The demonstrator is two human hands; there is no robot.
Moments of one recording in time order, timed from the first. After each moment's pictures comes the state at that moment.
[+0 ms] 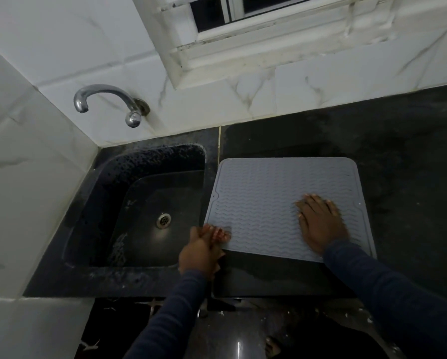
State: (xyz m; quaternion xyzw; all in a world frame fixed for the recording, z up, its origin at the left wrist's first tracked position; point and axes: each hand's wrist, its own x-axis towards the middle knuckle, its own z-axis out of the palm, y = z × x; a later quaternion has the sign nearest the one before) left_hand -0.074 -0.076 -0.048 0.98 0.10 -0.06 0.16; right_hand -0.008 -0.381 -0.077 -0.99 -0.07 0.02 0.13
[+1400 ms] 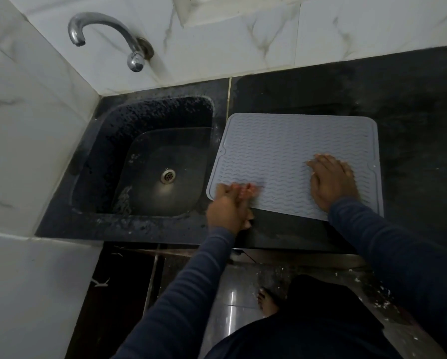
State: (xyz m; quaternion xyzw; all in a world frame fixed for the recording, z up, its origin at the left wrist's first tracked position) left_hand -0.089 -0.137 -0.039 0.96 0.11 0.00 0.24; right_hand -0.010 -0.382 -0.081 -0.98 -0.06 0.00 0.17
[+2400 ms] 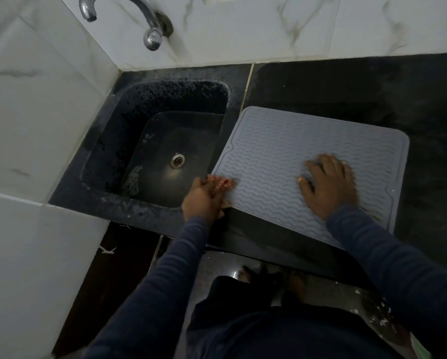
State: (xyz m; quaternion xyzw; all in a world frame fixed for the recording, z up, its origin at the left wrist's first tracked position) left_hand -0.069 -0.098 -0.046 0.95 0.25 0.03 0.19; right_hand 0.026 -0.375 -0.084 -0.98 -0.15 0.01 0.15
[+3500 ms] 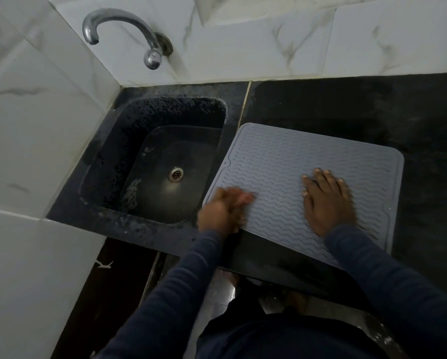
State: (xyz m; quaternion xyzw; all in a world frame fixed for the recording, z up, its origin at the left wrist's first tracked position) left_hand -0.052 -0.129 -0.048 0.99 0.06 0.01 0.11; right_hand 0.029 -0.375 -0.087 -0.98 -0.14 0.03 0.13
